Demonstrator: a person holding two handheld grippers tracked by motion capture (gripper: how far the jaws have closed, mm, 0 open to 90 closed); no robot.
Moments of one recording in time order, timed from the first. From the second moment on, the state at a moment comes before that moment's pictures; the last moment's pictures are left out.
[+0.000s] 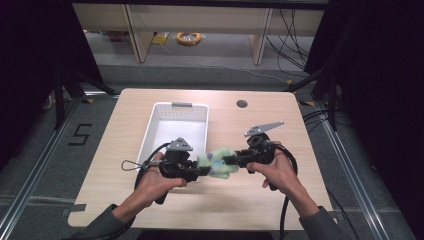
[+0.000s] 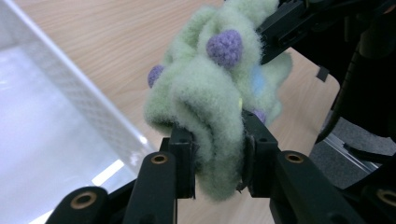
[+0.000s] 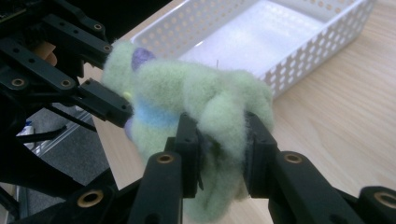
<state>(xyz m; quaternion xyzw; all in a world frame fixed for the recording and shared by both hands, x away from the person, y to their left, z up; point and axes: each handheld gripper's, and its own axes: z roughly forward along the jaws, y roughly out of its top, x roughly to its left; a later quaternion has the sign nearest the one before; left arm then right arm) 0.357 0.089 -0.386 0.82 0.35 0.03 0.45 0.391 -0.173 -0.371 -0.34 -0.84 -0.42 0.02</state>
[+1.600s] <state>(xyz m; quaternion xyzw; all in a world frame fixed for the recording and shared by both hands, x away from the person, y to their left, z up) 0.449 0.179 -0.443 0.81 0.47 0.01 0.35 0.501 -0.038 -0.418 -0.38 -0.87 -0.31 0.04</state>
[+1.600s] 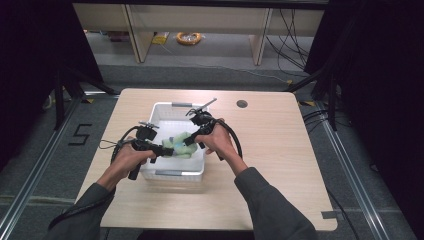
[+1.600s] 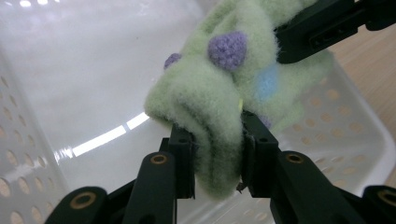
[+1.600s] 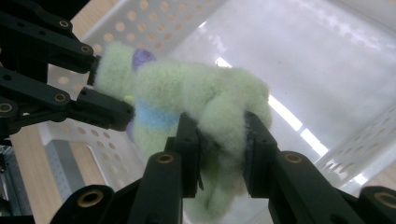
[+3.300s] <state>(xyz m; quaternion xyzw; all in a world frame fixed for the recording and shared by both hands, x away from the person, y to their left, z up) 0.434 0.170 -0.429 0.79 0.49 0.08 0.36 0.497 -0.043 -0.412 -0.37 -0.87 -0.31 -0.01</state>
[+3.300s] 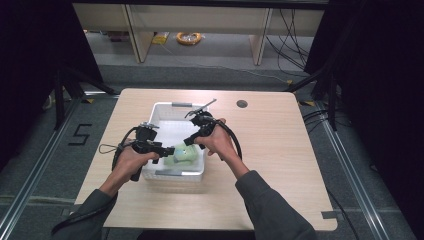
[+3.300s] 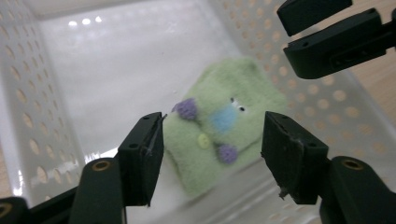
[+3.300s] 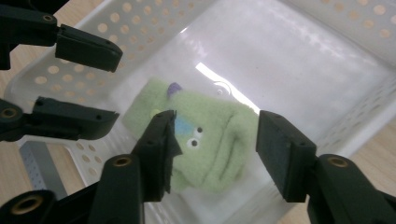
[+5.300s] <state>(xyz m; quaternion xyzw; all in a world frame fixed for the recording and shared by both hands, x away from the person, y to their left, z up) 0.319 0.124 -0.432 0.80 0.38 0.08 0.45 0.386 -0.219 -0.401 -0.38 -0.81 -0.44 -0.08</state>
